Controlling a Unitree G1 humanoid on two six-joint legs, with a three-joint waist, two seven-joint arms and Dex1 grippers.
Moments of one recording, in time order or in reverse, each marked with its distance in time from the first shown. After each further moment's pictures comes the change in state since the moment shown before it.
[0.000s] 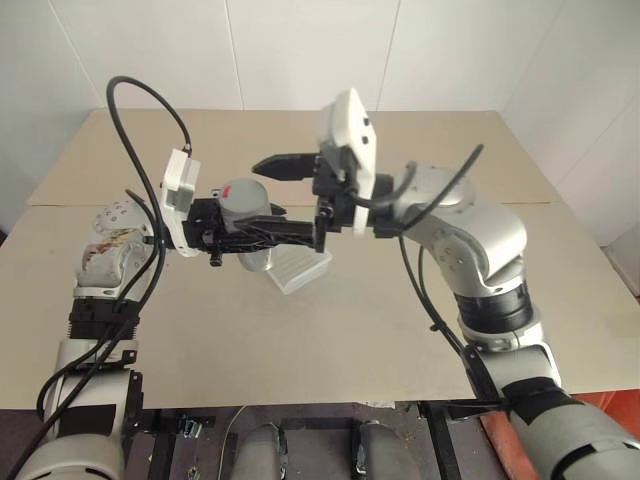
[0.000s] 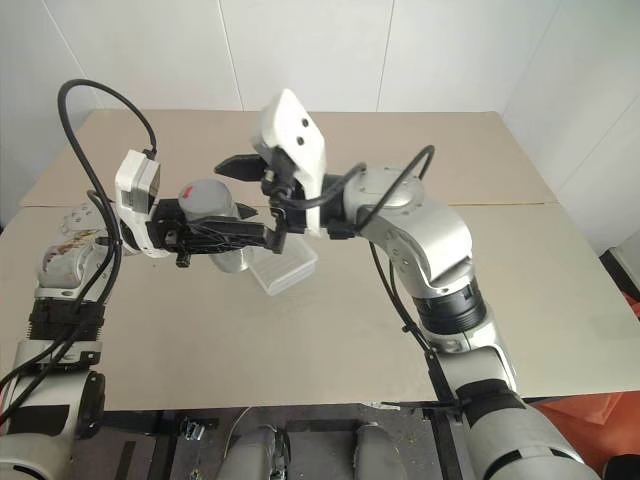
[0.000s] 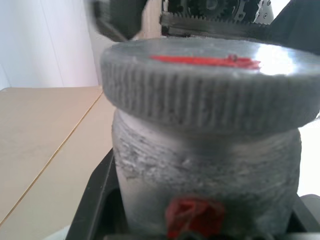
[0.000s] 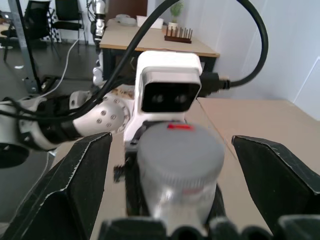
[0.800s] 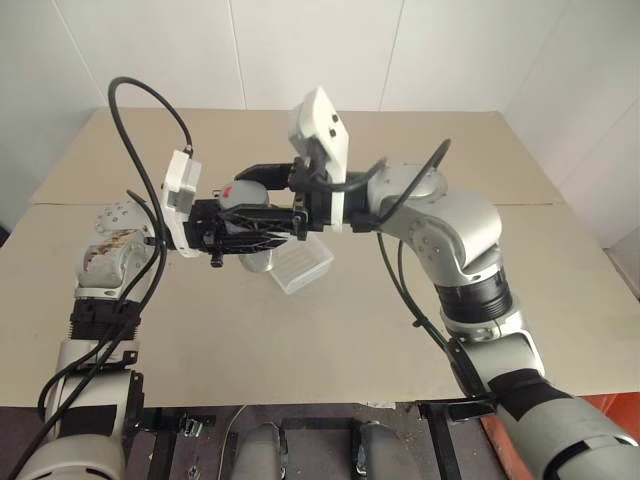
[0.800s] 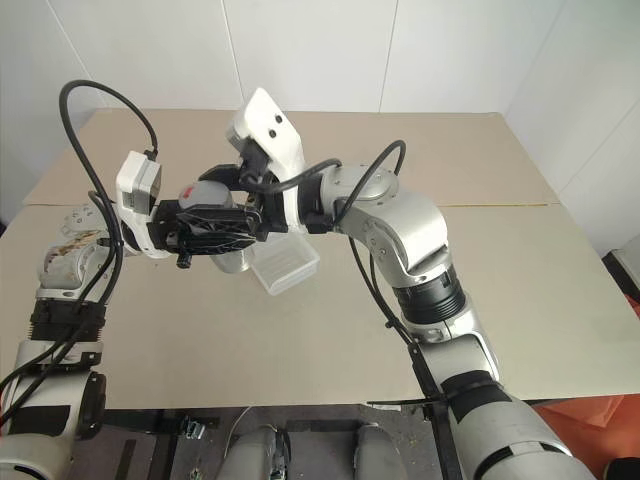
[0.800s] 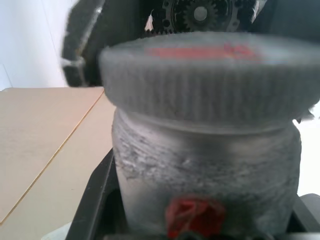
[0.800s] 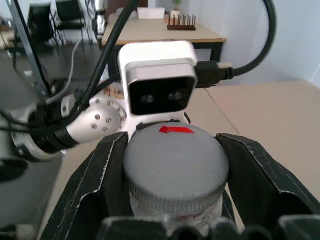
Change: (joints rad) left arm 0.004 0.001 -0.002 -0.004 0.006 -0.007 -0.004; right arm -0.061 0.078 -0.079 0.105 0.083 0.154 -0.031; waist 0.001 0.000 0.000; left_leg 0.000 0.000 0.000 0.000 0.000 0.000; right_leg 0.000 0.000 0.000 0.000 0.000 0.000
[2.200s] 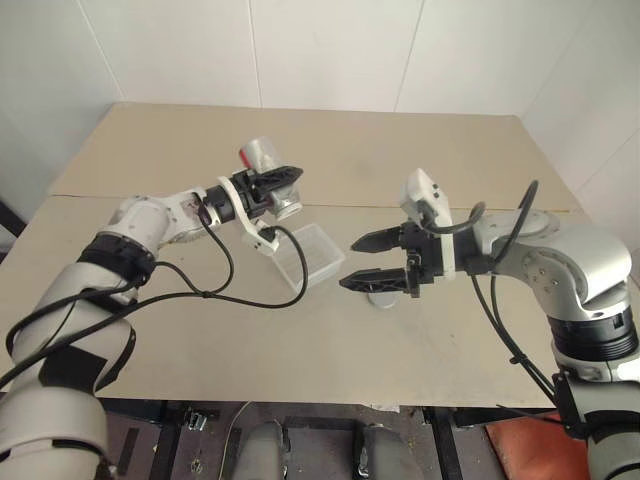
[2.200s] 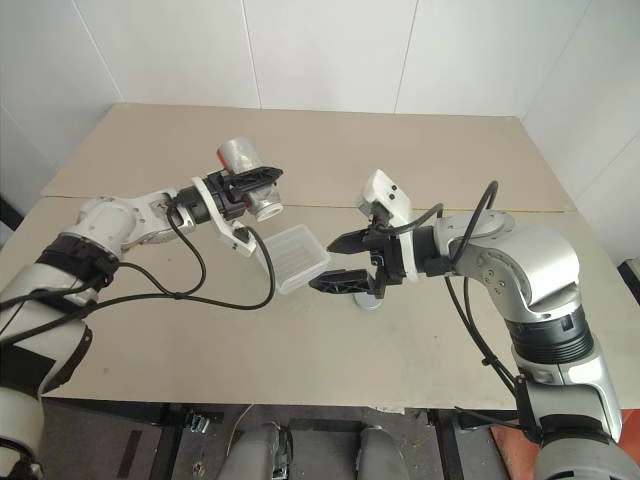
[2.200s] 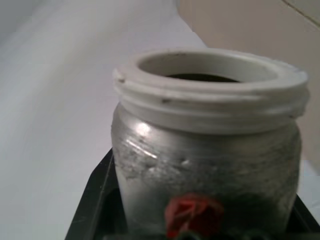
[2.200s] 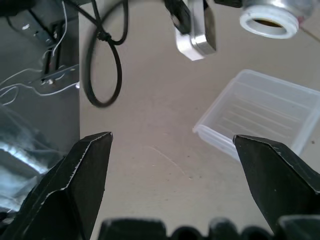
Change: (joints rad) left arm -0.476 0.109 -0.846 0.582 2.022 -0.876 2.175; right arm 0.270 -0.507 -0.015 -0.201 0.119 0.232 0.212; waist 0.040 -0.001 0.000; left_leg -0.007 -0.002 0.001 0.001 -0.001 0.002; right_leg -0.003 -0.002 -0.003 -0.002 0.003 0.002
